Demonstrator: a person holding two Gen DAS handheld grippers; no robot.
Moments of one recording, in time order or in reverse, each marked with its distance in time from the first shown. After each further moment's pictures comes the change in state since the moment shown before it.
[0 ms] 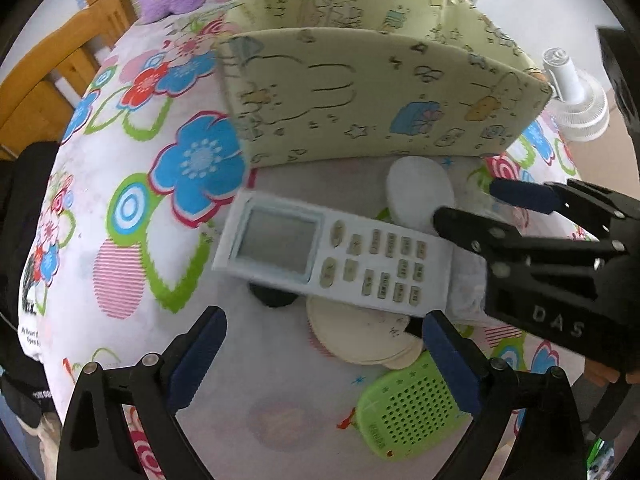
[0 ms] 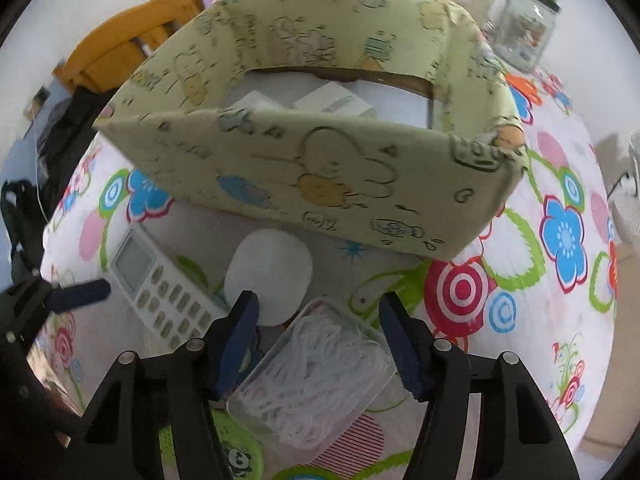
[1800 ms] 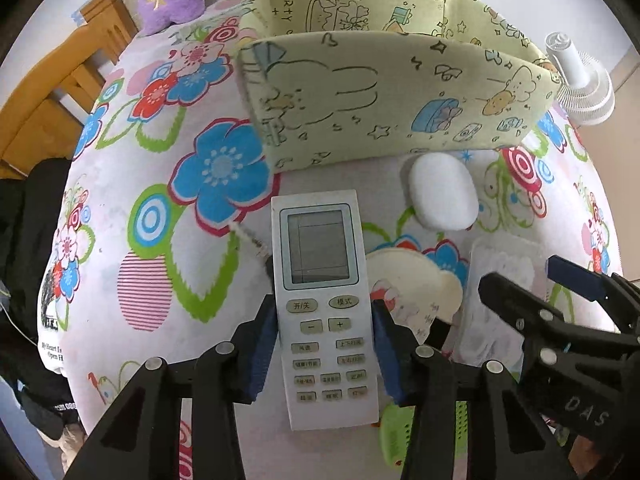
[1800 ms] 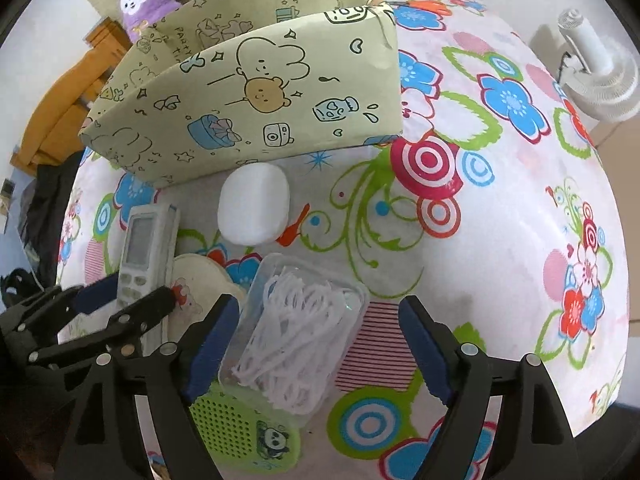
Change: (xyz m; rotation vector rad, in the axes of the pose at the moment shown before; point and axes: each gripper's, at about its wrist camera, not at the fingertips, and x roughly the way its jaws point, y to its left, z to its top) left arm 0.001 0.029 0.004 0.062 0.000 0.066; right arm 0.001 0.012 -0.049 0.400 -0.005 -0.031
